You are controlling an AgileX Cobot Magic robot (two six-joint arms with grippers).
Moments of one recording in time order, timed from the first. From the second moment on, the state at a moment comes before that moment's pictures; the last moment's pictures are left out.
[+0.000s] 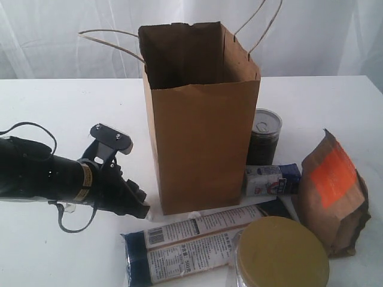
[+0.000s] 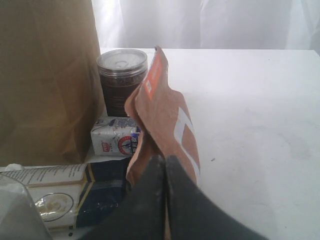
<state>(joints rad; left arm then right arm) -0.56 1.74 -0.72 1.13 -0.16 -1.08 0.27 0.01 -0.01 -0.19 0.30 0.21</state>
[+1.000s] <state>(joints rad) -0.56 1.72 -0.72 1.13 -0.26 -1.15 0.27 0.01 -0.01 -0.19 0.30 0.21</state>
